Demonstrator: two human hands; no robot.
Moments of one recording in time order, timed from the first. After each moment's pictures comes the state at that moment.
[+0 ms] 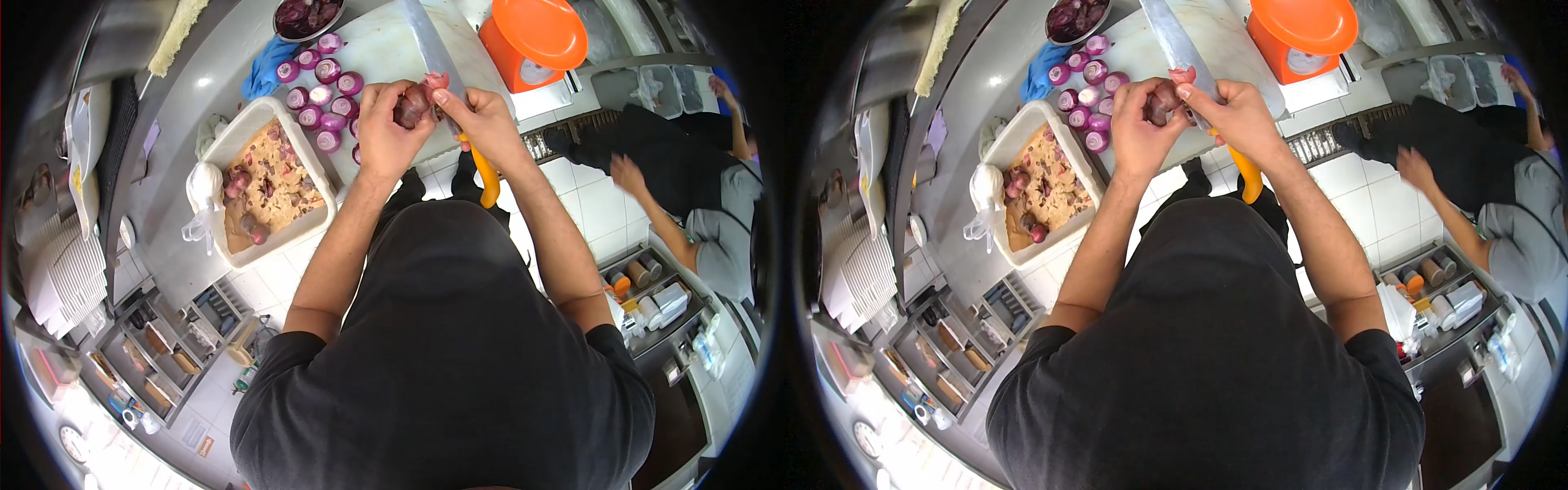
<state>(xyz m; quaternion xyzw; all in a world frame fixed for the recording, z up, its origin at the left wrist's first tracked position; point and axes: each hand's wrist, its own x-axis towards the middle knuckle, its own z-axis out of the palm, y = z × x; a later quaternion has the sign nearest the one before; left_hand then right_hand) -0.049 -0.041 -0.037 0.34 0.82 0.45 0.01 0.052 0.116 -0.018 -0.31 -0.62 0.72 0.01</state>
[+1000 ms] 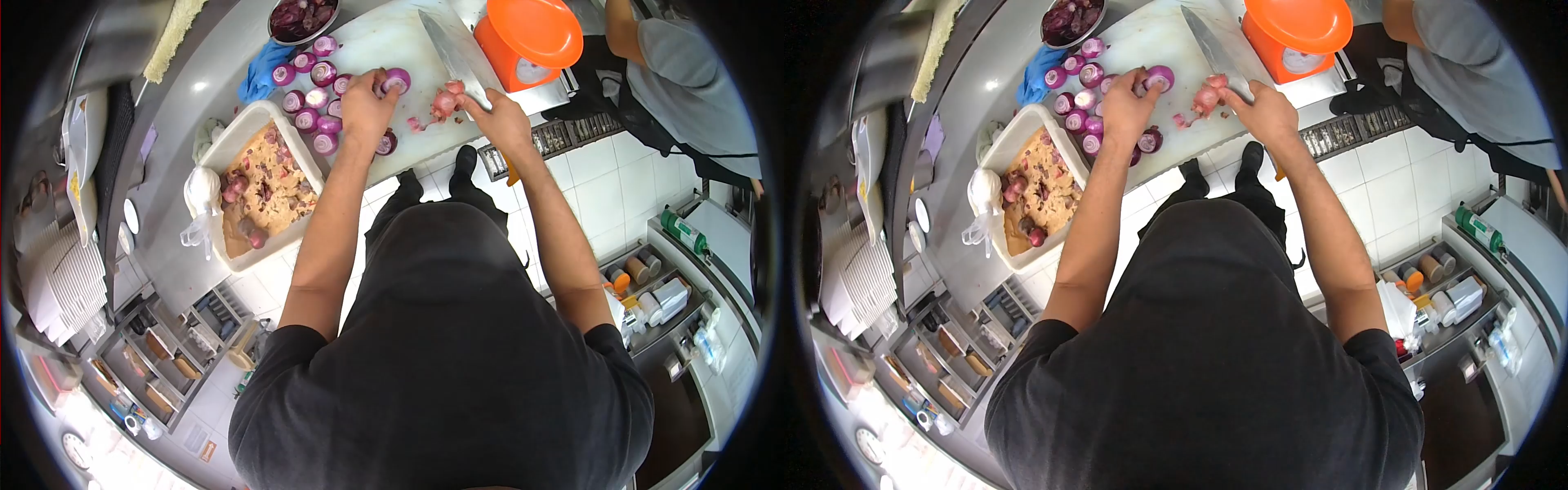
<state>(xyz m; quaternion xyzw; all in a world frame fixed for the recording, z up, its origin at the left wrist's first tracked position) -0.112 -0.037 -0.089 0.27 0.90 0.34 0.08 0.066 0.155 -0.077 -0.37 -0.85 0.36 -0.07</state>
